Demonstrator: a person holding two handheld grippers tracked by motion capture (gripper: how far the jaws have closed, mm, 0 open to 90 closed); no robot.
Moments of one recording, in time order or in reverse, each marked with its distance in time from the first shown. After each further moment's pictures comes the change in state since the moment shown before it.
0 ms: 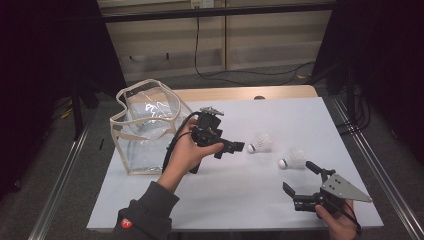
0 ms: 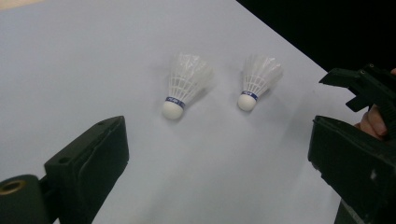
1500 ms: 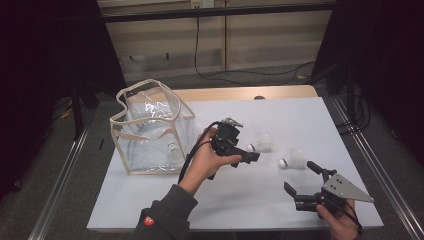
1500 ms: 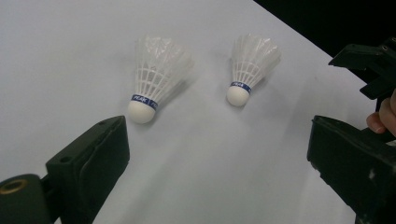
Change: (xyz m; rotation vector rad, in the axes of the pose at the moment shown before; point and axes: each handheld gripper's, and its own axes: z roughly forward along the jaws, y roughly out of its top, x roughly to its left) left arm -0.014 -0.012 0.054 0.033 -0.043 0.043; right arm -0.002 0.000 -0.002 0.003 -0.008 0.002
